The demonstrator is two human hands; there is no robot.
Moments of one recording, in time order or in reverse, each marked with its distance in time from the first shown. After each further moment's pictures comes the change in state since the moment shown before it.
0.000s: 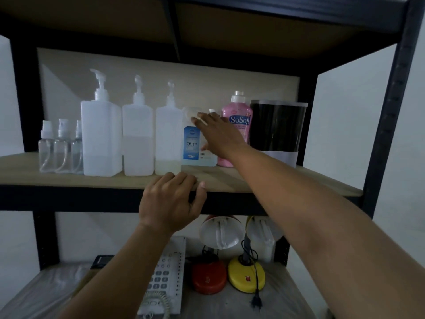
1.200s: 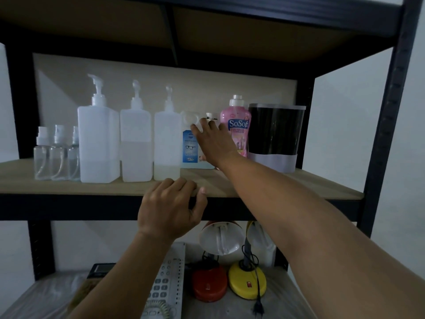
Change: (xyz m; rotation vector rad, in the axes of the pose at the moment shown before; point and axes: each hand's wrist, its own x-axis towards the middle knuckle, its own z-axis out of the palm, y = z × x) left_hand -0.002 -0.001 0.005 0.019 0.040 0.011; right_hand 0.004 -0.018 0.010 -0.214 -0.054 0.087
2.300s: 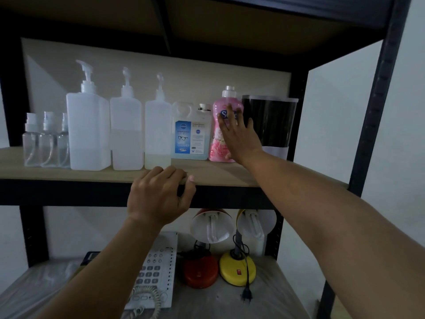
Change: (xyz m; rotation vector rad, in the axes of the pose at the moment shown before) left_hand 0.000 0.002 -0.001 -0.019 -0.011 -0.011; right_hand -0.049 0.064 0.028 -0.123 -0.078 0.114
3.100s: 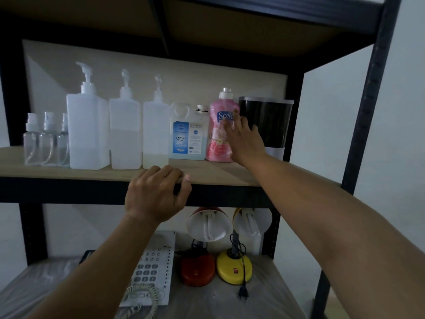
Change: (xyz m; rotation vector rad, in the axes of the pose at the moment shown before) left_hand 0.000 0.001 -0.002 0.029 -0.007 0.008; right_hand -0.015 0.012 -0.004 0.077 -0.062 0.069
